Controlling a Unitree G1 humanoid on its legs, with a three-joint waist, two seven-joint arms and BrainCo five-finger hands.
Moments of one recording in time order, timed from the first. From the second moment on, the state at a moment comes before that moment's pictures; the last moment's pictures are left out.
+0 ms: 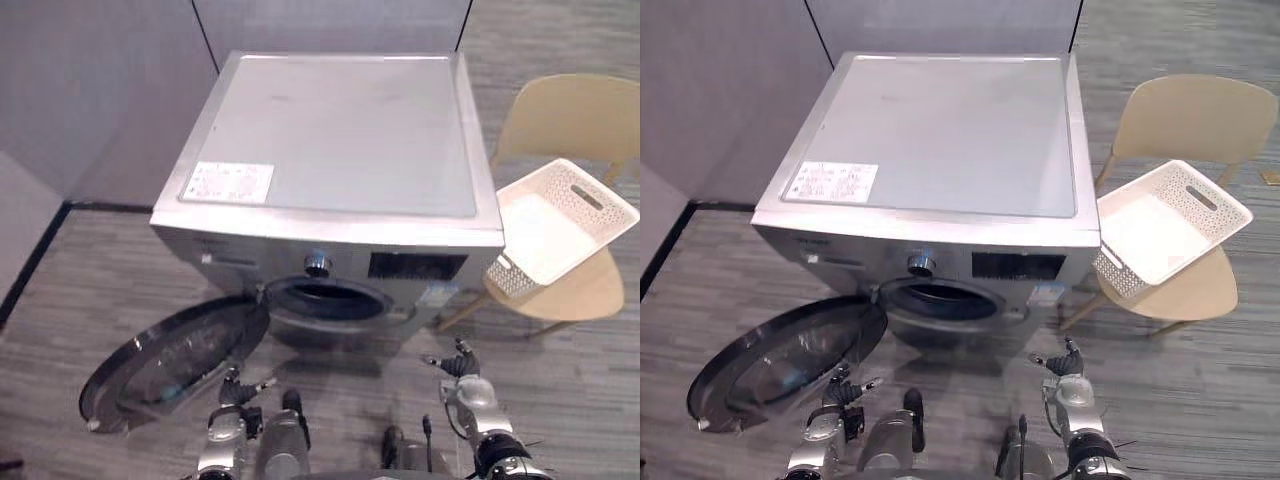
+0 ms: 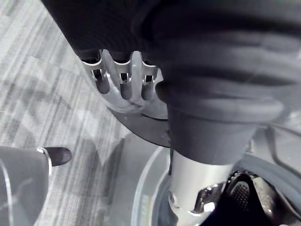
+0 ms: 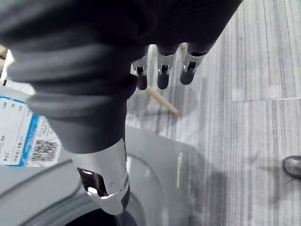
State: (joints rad) left arm 0.06 0.02 0.16 0.74 0.05 0.00 0.18; right arm -0.11 -0.12 -0.14 0.85 -0.05 0.01 -0.24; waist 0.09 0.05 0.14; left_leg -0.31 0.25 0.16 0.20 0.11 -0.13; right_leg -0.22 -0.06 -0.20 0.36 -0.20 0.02
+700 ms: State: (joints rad) left arm -0.01 0.21 0.10 0.47 0.15 -0.01 0.21; right arm -0.01 -0.13 -0.24 0.89 -0.07 0.01 -0.24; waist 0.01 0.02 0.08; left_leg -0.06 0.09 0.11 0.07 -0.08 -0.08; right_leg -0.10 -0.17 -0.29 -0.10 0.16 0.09
